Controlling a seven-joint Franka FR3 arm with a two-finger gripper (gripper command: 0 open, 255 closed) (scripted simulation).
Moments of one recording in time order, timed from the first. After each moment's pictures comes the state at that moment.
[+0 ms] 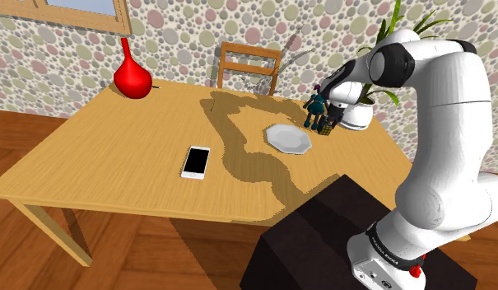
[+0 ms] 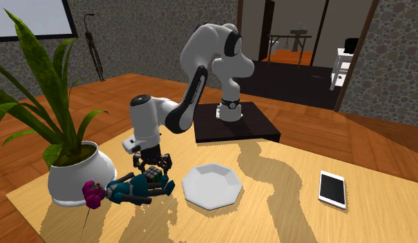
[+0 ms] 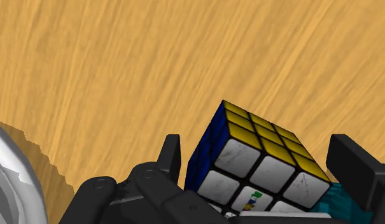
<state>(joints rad) -0.42 0.76 -0.33 -1.71 0.32 2.40 -0.72</state>
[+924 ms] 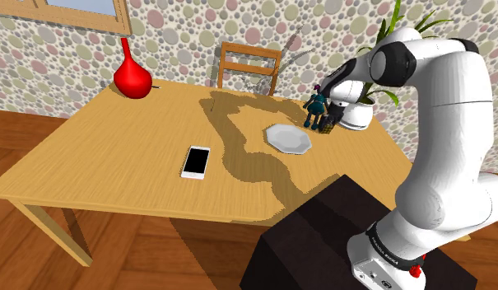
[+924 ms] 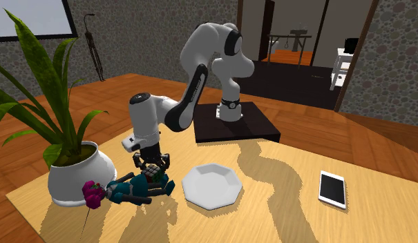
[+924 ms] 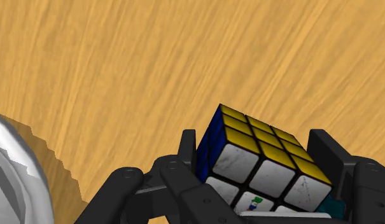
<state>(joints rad) -0.42 0.75 -0.33 -1.71 0.32 2.39 -0.72</state>
